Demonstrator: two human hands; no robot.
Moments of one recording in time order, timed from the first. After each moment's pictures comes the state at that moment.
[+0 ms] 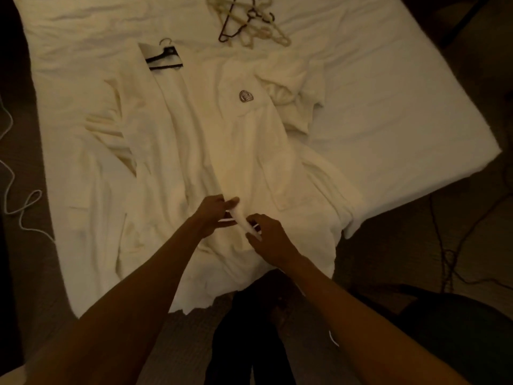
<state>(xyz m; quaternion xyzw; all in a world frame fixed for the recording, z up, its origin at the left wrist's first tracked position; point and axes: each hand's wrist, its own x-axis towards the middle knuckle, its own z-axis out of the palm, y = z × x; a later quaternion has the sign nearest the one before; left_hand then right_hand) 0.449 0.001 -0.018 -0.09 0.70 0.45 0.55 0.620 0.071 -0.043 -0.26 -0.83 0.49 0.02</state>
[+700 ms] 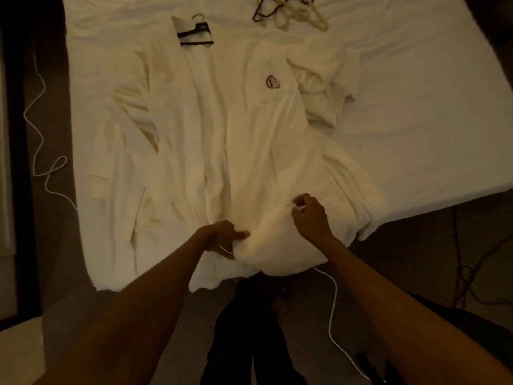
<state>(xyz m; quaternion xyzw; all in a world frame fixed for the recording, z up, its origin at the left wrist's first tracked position) 0.481 -0.061 -0.032 -0.08 0.70 0.21 0.68 0.633 0.125 -0.059 -0.42 -0.78 0.46 -0.05</state>
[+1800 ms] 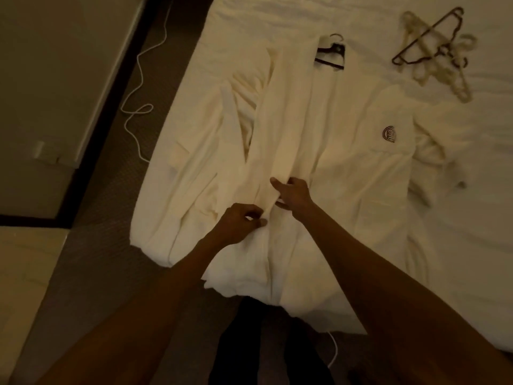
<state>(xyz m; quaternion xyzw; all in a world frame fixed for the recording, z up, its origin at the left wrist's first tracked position) 0.405 -0.142 -0.044 0.02 0.84 0.41 0.36 0.378 0.031 -0.056 -0.40 -0.63 0.64 -0.17</state>
